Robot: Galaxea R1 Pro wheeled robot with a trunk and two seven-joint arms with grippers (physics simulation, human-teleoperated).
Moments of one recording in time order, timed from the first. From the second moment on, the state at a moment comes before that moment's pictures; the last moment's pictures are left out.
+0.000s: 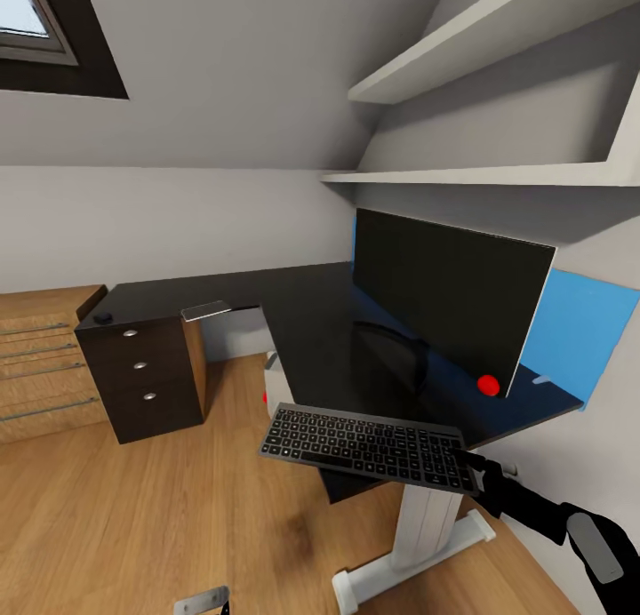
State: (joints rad) left arm -0.01 0.15 -0.57 -1.04 0.62 -0.04 0.56; right arm -0.43 -0.30 -0.31 -0.72 -0.77 0.88 0.71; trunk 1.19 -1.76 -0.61
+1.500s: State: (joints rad) left arm -0.01 0.15 -0.56 -1.04 0.62 -0.04 0.57; right arm -0.43 -0.29 -0.29 -0.72 -0.78 0.89 0.71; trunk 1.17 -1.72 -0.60
